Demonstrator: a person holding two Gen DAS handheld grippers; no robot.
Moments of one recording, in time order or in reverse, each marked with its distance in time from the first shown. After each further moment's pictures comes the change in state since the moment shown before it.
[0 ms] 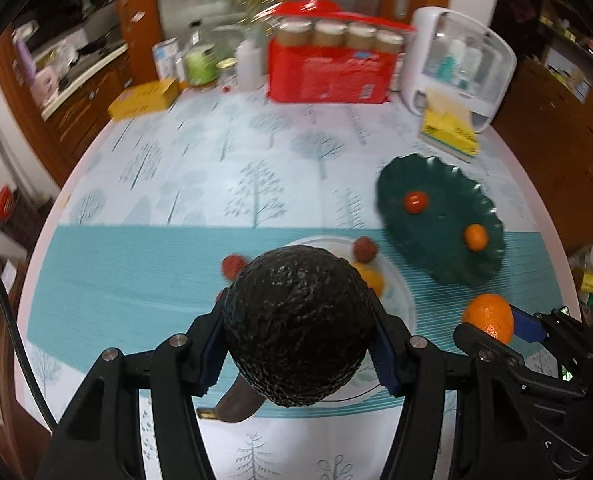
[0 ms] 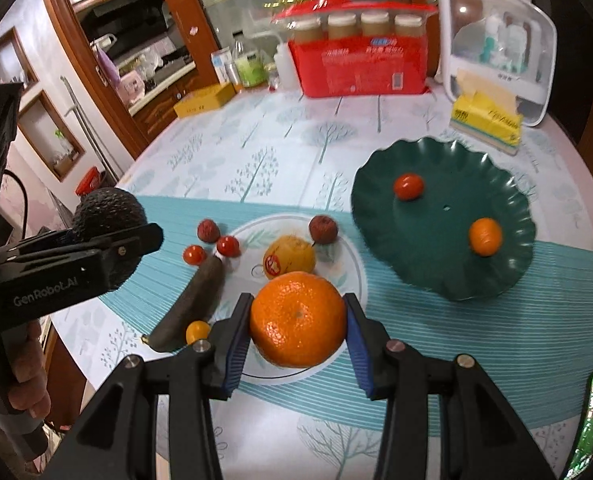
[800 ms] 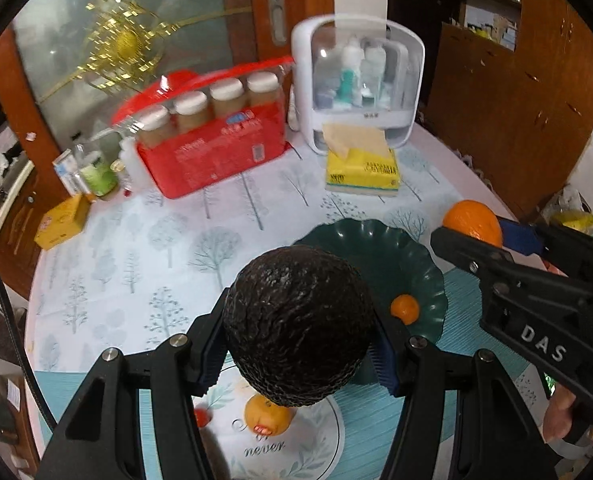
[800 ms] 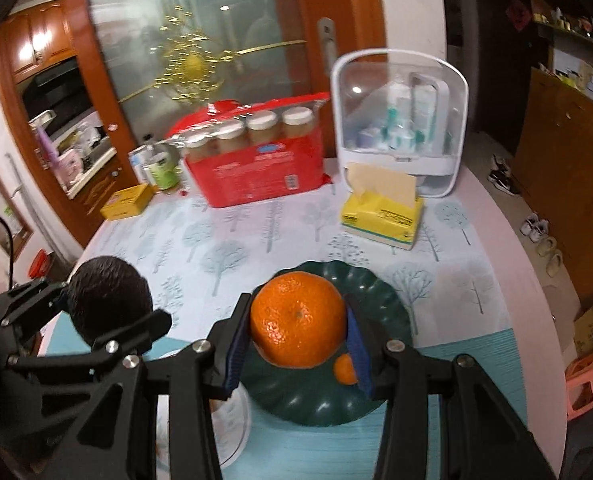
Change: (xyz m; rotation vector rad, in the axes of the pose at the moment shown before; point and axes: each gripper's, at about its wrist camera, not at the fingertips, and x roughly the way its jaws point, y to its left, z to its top) left arm 0.032 -0.133 0.119 0.286 -0.059 -0.107; right arm -0.043 -0.106 0.118 0.136 -0.171 -0.225
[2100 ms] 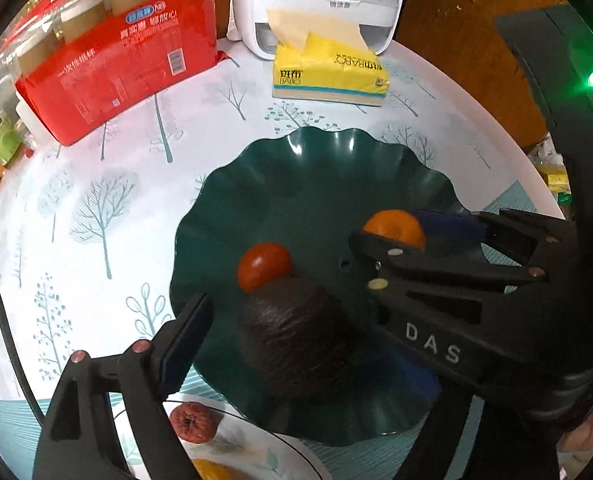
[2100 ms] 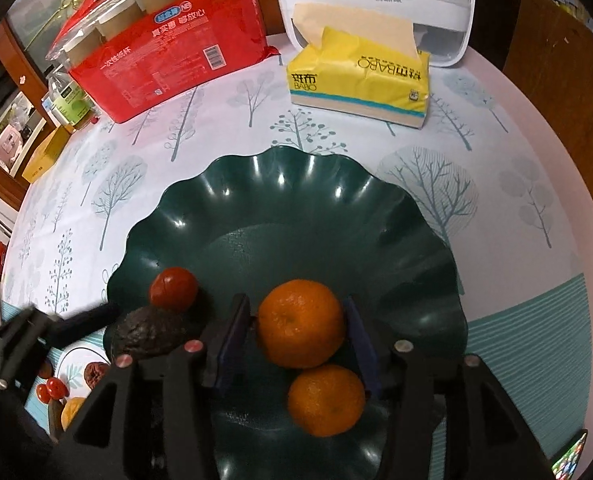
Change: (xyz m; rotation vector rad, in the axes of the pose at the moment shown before) left arm 0.158 -0.033 -0.030 0.064 0.198 -0.148; right arm 0.175 -0.040 -0.047 0.092 0.301 -0.070
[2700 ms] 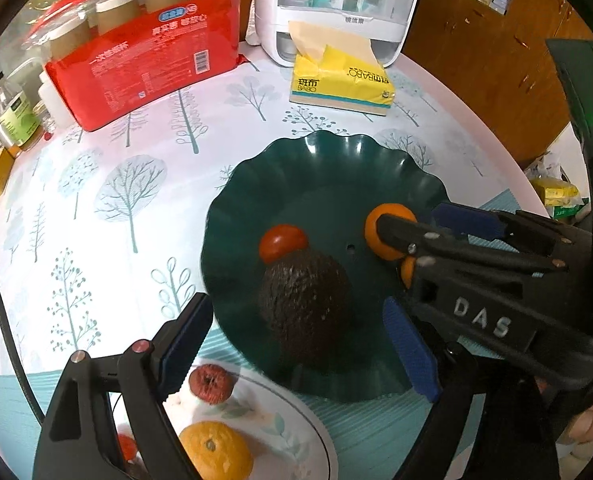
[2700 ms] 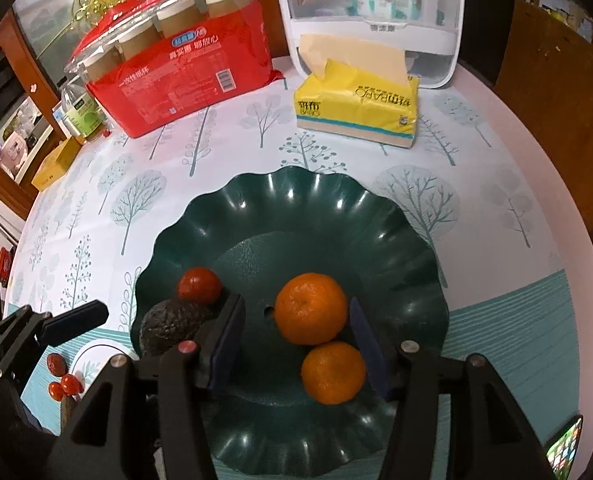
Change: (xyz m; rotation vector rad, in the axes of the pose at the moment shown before) left arm -0.033 0.014 -0.015 -0.059 -0.012 -0.006; right arm -0.037 0.005 -0.009 0.015 -0.064 0.002
